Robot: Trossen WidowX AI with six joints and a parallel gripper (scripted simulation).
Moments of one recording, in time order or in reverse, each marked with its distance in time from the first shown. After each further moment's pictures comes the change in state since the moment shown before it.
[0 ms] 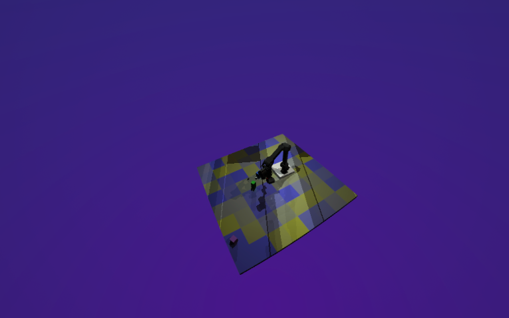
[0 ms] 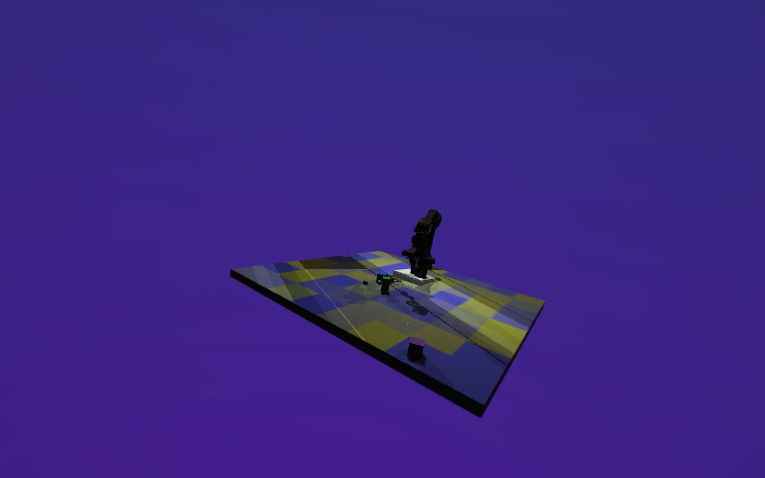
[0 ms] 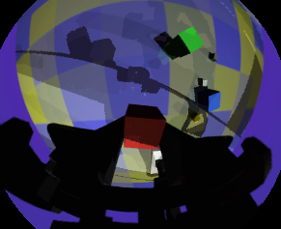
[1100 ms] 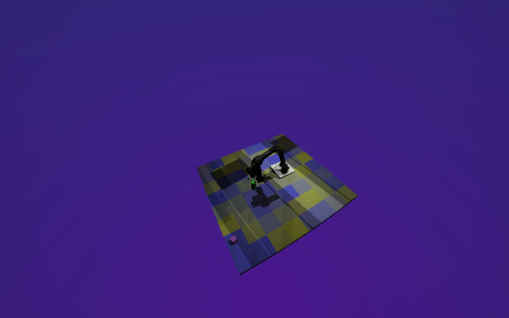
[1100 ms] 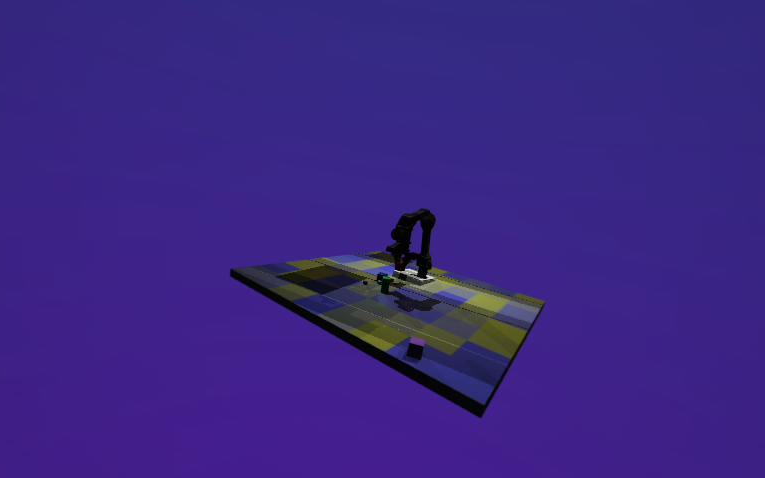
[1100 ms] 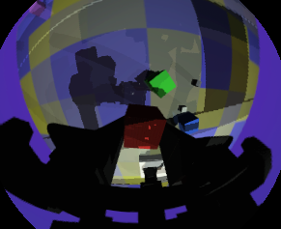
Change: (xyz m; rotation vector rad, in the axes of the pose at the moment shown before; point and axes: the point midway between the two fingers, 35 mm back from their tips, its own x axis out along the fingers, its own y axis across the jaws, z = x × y) arm -0.017 -0.036 0.089 -0.002 -0.010 0.008
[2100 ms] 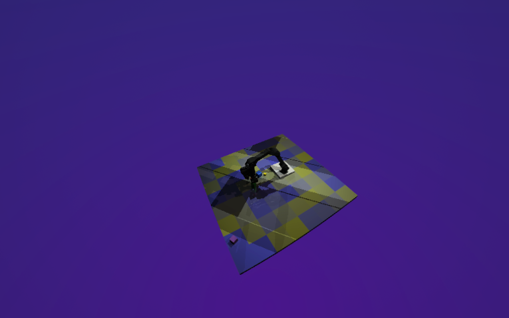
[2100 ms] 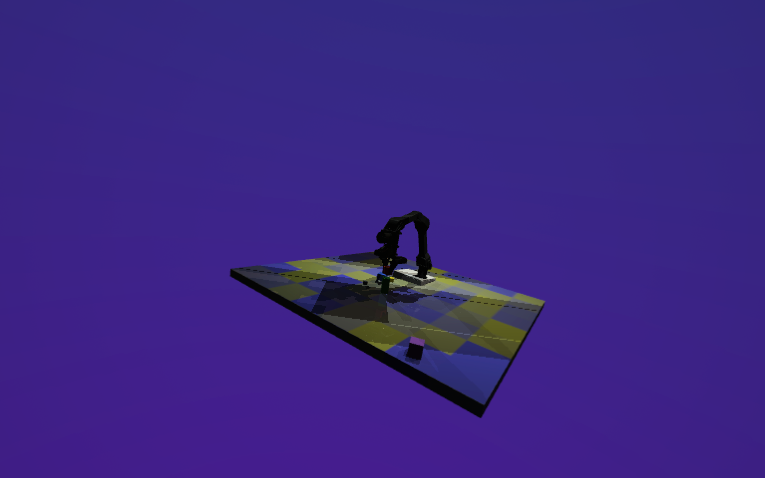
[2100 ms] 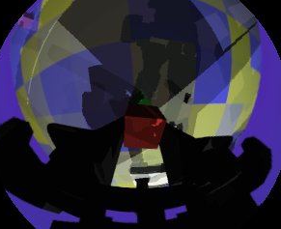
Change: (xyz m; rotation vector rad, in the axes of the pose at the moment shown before) arm 0.026 -0.034 0.050 0.002 -0.015 -0.001
